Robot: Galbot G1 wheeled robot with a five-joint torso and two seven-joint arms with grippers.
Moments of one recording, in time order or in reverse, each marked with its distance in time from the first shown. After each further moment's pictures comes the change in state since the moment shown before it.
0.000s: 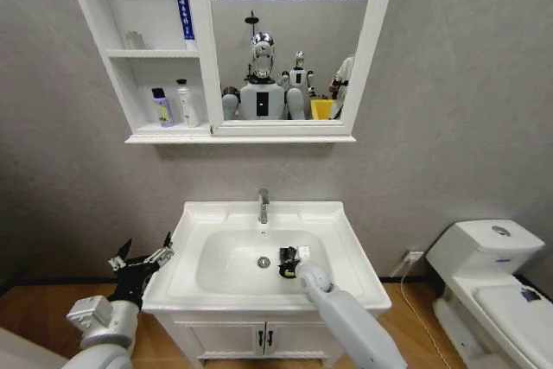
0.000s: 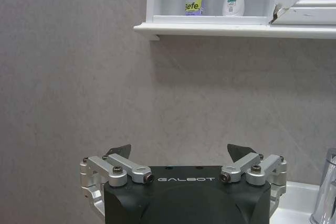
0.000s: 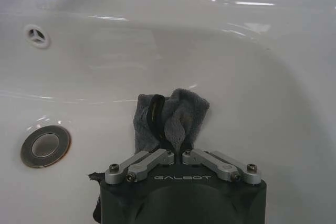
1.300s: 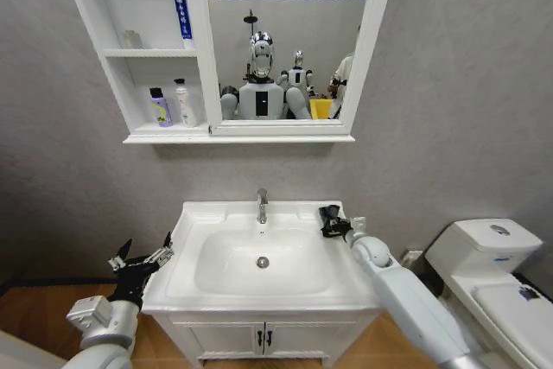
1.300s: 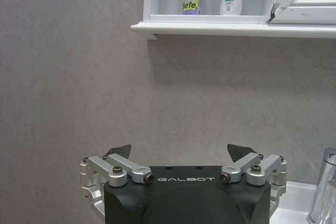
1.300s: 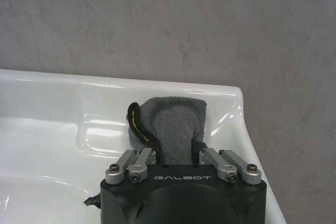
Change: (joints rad) left arm 0.000 0.000 0.000 0.000 0.000 0.000 0.000; right arm 0.102 -0.123 0.205 -0.126 -0.211 0.276 -0.359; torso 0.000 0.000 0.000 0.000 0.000
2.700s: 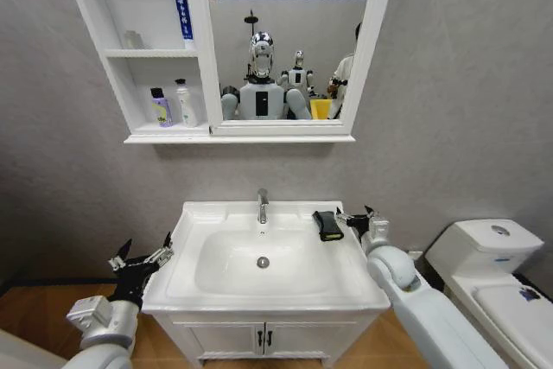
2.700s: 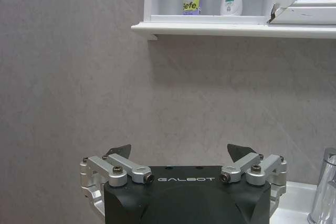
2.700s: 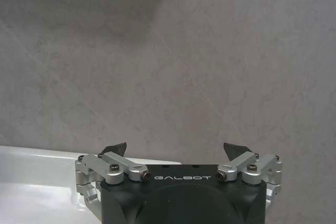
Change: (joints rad) left arm 0.000 0.000 0.000 0.000 0.000 0.000 0.000; right arm -0.454 -0.024 0.240 0.668 -0.141 -0.006 0.256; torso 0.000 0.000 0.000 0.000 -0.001
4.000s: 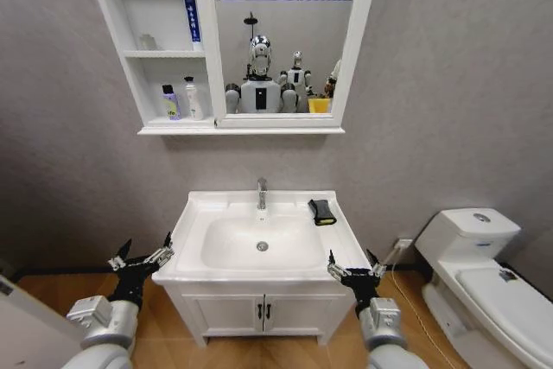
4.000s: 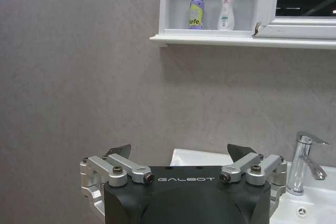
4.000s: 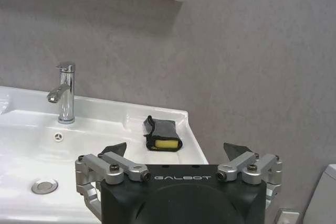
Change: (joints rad) left arm 0.000 0.000 0.000 0.000 0.000 0.000 0.000; right arm -0.462 0.290 -0.056 0.266 -0.421 0.086 -0.071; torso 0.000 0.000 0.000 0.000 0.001
